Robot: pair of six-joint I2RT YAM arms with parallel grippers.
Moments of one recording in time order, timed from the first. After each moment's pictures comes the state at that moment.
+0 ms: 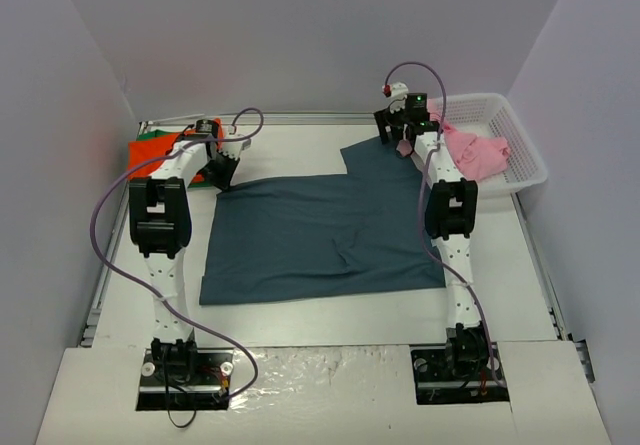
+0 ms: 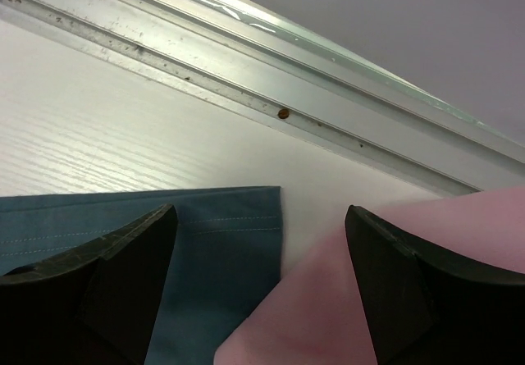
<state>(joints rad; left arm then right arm) -0.04 2.22 1.81 -0.76 0.23 0.43 0.09 2.79 2.57 -0.38 -0.15 -0.29</state>
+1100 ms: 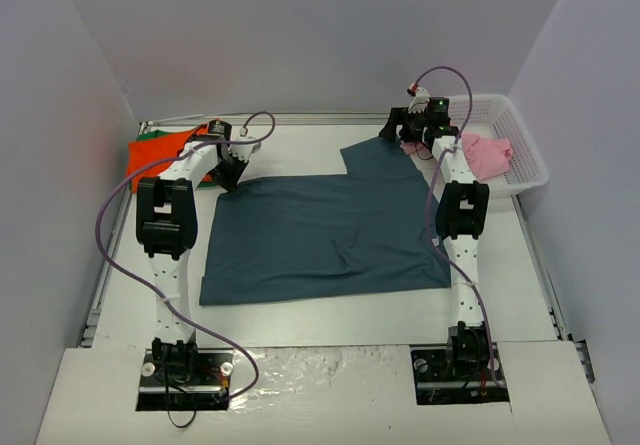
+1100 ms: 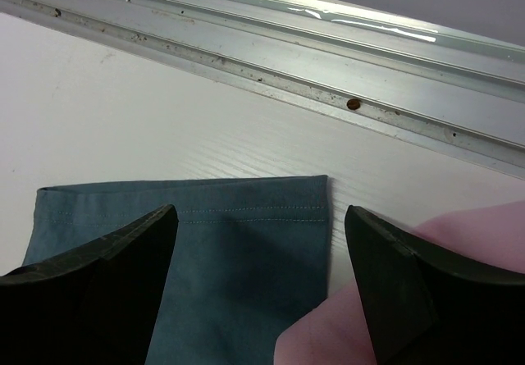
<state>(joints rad) -0.10 2.22 1.81 -0.76 0.16 0.44 -0.02 2.85 2.61 -0.34 -0.57 0.04</state>
